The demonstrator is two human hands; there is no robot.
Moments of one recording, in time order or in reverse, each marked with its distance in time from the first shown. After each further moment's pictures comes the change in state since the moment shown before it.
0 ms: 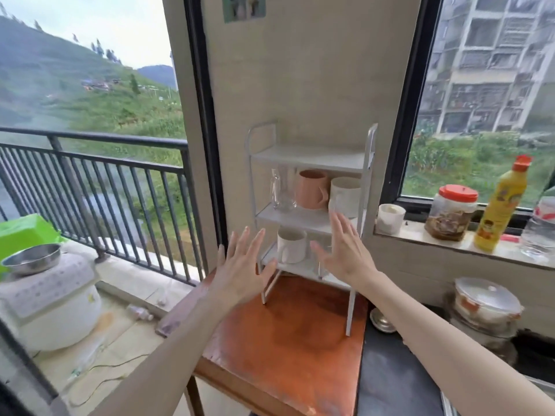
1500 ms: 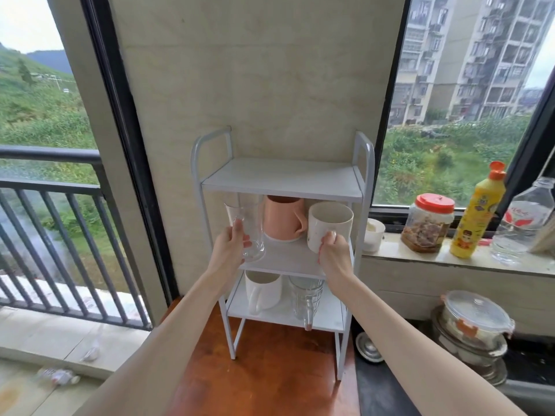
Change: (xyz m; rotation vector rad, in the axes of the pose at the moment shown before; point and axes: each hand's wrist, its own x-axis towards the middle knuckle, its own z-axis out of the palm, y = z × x) left_hand 0.203 -0.001 0.031 -1.142 -0.014 -0.270; right_hand 0.136 0.044 0.051 0.712 0.369 0.651
